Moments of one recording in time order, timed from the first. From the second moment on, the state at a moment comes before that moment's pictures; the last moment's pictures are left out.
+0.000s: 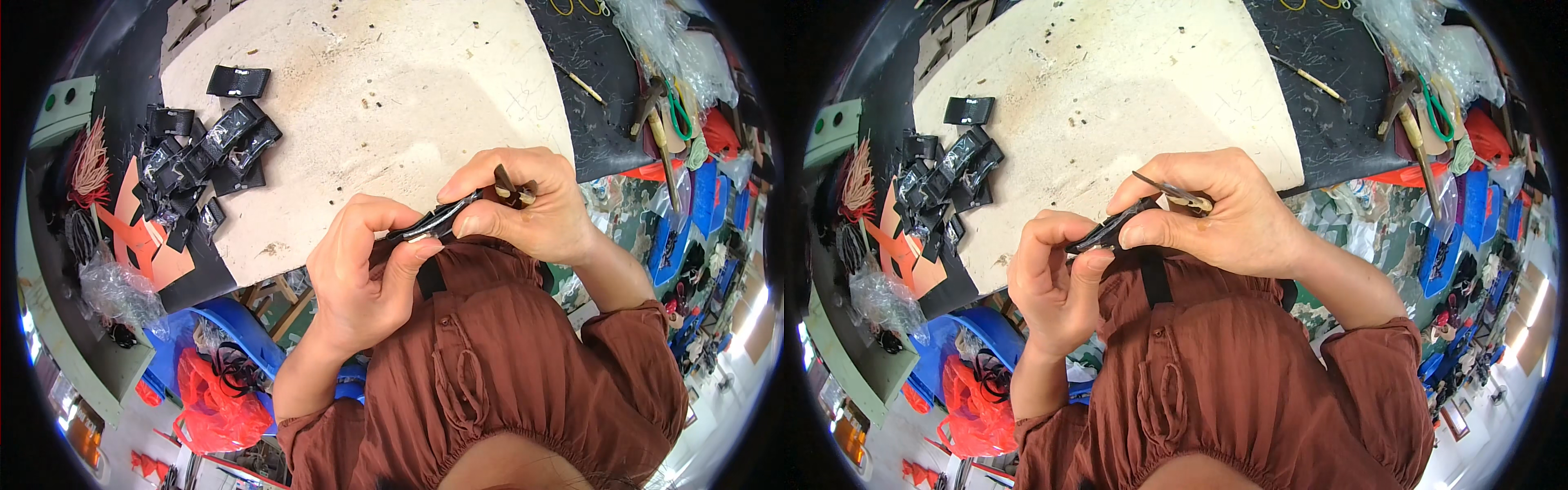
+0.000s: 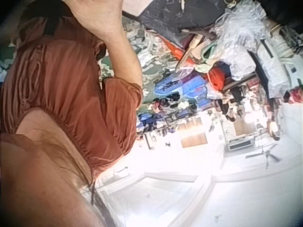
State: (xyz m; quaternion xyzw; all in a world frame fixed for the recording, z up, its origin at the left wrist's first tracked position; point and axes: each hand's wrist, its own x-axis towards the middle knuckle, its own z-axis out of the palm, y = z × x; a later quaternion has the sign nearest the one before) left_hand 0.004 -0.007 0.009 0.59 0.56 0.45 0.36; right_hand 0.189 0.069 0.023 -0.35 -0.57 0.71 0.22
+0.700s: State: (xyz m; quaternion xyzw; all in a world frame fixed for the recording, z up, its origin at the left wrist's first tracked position) left_hand 0.004 -0.008 0.000 0.59 0.46 0.52 0.42; right_hand 0.187 0.062 0.022 -0.32 -0.56 0.73 0.23
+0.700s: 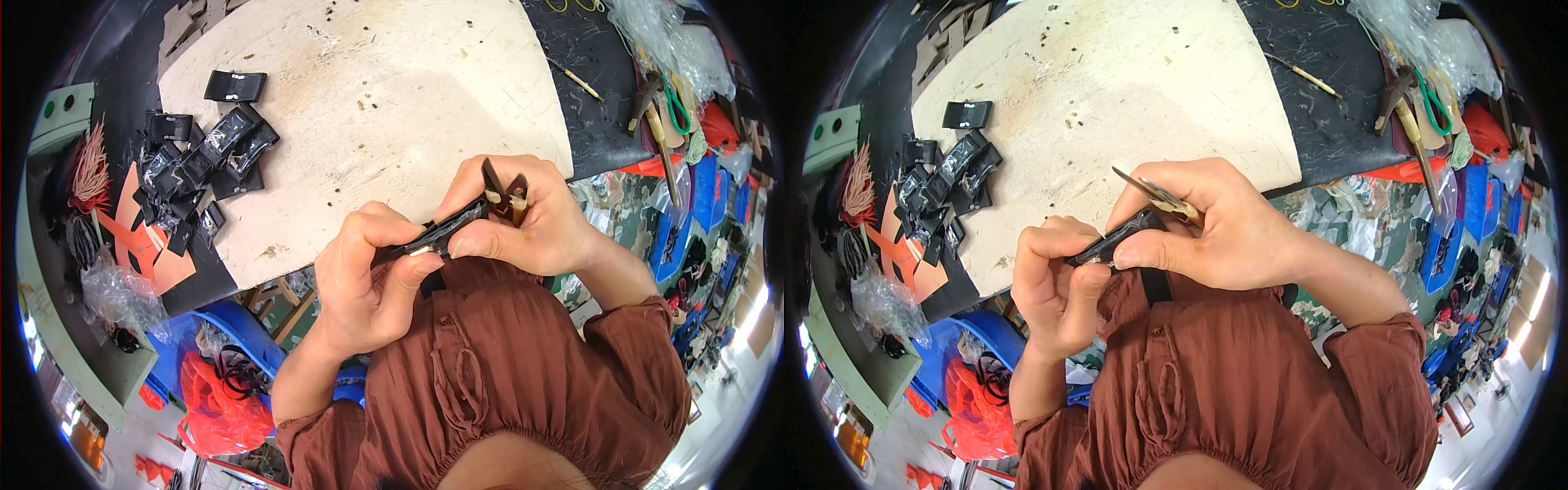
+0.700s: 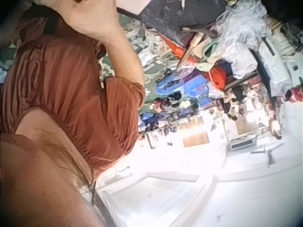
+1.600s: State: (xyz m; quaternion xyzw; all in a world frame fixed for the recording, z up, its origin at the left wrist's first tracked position) left_hand -0.005 -0.002 -0.004 0.41 0.43 0.55 0.59; right_hand 0.189 0.069 0.015 -0.36 -0.44 0.81 0.18
